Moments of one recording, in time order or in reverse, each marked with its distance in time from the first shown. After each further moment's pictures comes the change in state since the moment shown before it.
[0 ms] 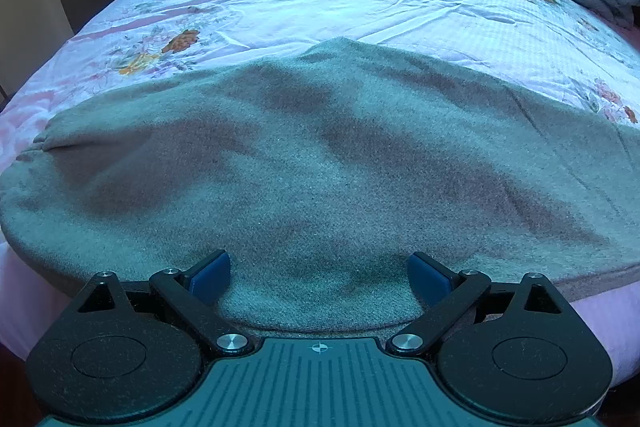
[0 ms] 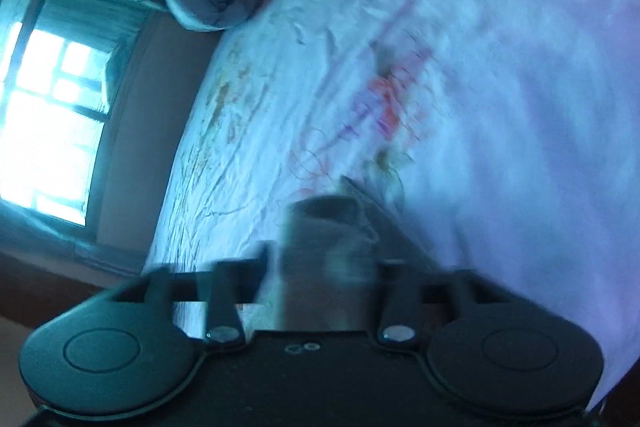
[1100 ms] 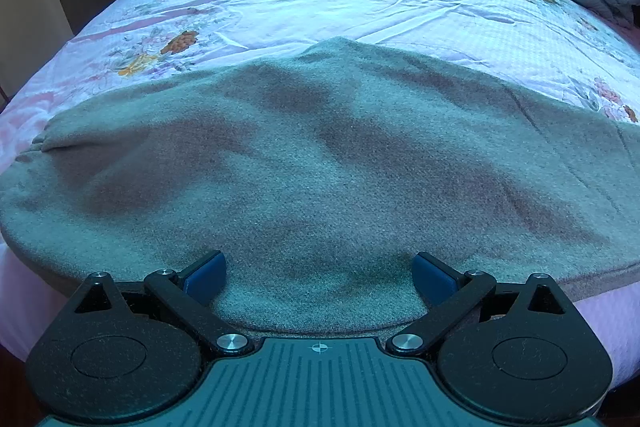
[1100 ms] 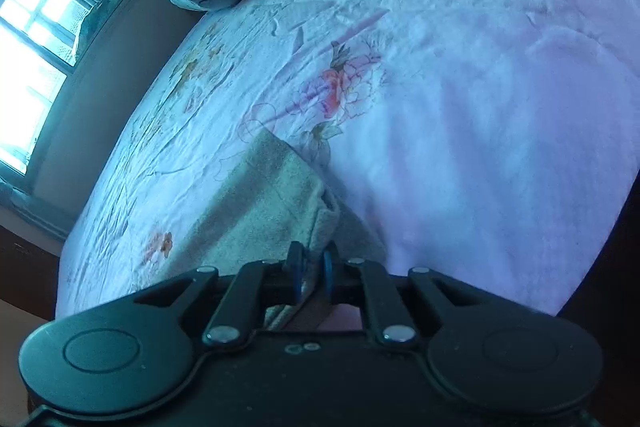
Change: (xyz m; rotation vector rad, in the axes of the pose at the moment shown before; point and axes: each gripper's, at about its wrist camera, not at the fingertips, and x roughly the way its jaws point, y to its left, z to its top) left arm 0.000 -0.002 -0.001 0.002 -0.005 0.002; right arm -0.031 -0.002 -0.039 -0.169 -0.030 -0.230
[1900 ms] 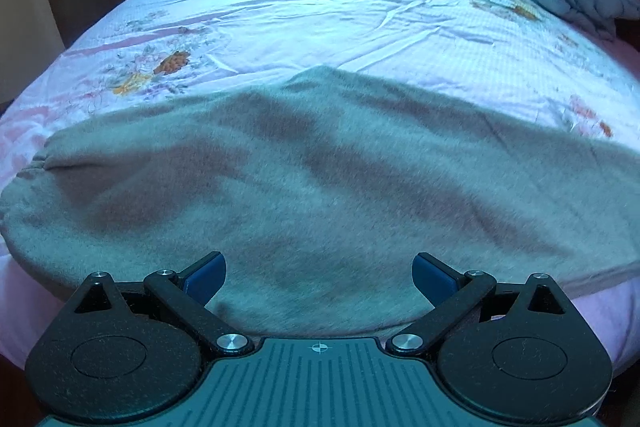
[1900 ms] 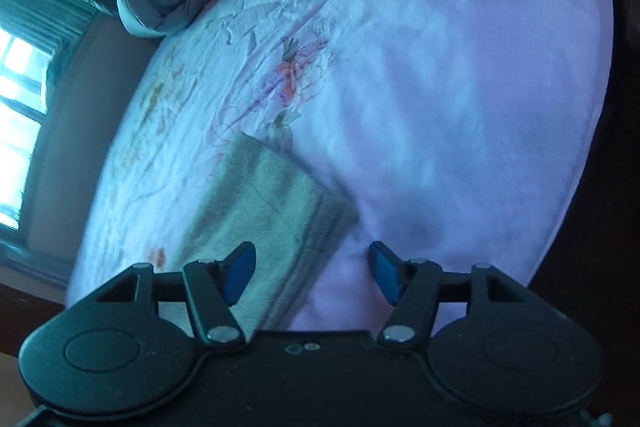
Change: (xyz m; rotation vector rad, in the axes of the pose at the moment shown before) left arm -0.024 -0.001 0.011 -0.013 -0.039 -0.061; right arm -0.006 -0.016 -0.020 0.210 -0.005 -0.015
